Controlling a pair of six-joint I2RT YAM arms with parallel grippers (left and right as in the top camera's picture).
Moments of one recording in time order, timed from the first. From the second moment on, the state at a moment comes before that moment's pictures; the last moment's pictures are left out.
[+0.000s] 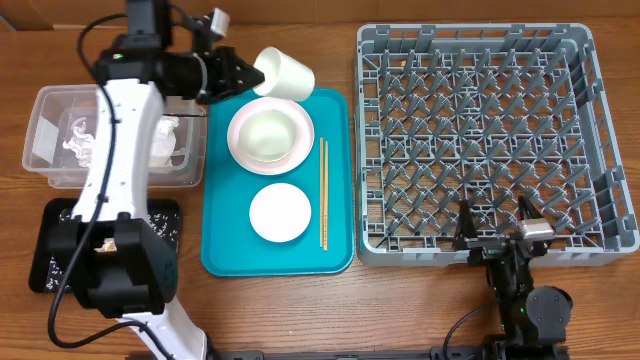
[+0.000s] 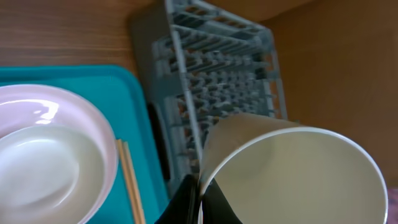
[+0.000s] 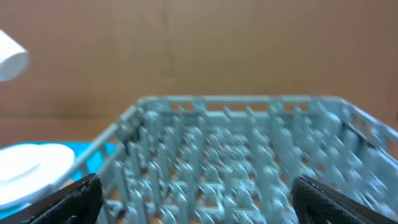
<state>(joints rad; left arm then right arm) 0.06 1.91 1.82 -0.92 0.93 -0.19 0.02 0.01 0.02 0.05 -0.09 0.04</state>
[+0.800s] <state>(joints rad) 0.04 1.91 1.82 -0.69 1.31 -0.14 0.02 1.08 1.06 -0.21 -0.57 0.26</state>
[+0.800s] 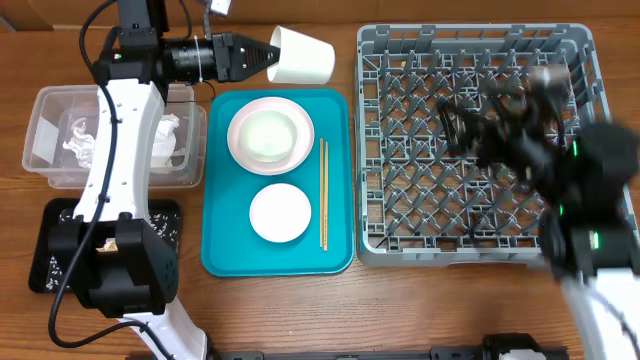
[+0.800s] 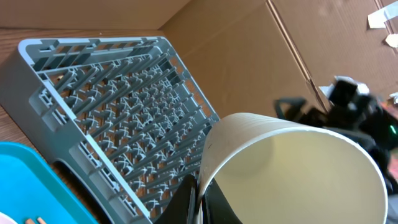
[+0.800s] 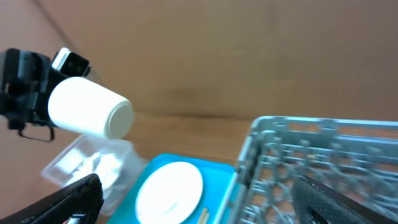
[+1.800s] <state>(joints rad) -0.12 1.91 1.82 -0.60 1.36 -0.15 0.17 1.59 1.14 0.43 -1.24 0.28</state>
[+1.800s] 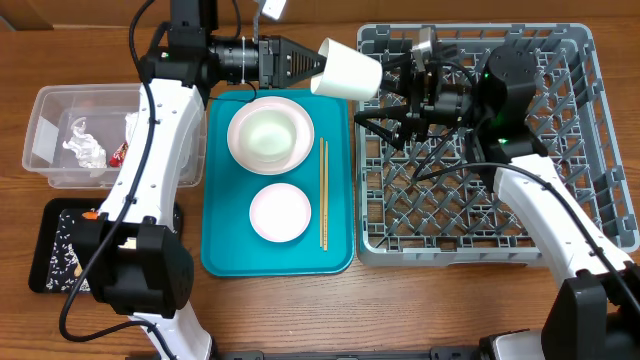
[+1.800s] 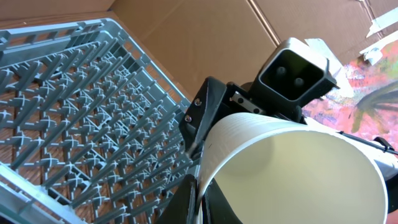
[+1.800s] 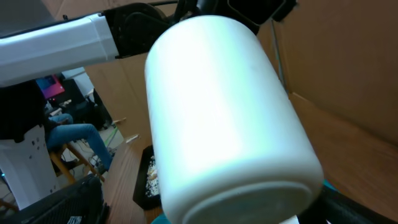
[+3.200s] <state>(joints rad) -0.12 1.91 1.82 -0.61 1.37 -0.15 0.21 1.59 1.14 0.56 -1.11 0.29</state>
